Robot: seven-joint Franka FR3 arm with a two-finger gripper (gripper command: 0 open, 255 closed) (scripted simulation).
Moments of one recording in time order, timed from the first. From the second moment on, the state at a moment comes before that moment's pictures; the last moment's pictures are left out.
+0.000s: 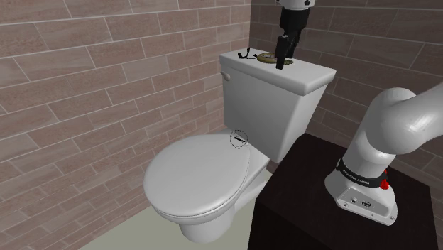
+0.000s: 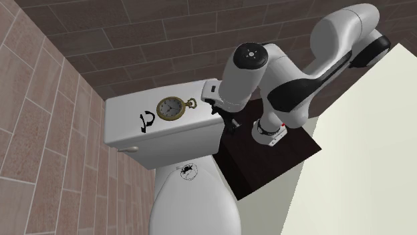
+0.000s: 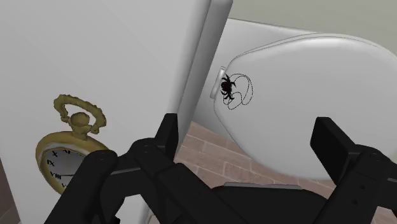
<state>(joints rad) 0.00 -0.78 0.04 -2.40 -0.09 1.69 -0.03</state>
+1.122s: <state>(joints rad) -0.15 -0.50 -0.23 -2.25 -0.10 1.87 -0.12</state>
